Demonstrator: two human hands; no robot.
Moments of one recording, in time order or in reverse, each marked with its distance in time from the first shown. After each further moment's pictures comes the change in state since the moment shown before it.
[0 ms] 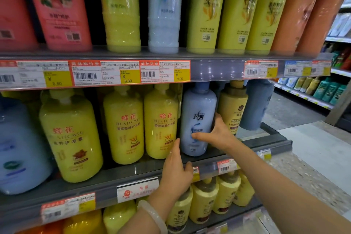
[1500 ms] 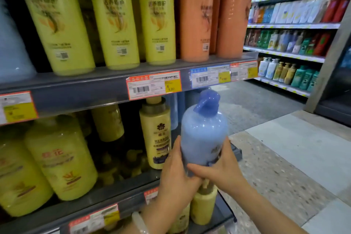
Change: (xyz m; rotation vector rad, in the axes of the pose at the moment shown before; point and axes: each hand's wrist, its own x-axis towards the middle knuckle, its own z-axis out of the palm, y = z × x) left_hand 0.038 0.129 0.153 -0.121 -0.033 0.214; right_hand -0.038 0.093 -0.154 0.273 0.186 -0.235
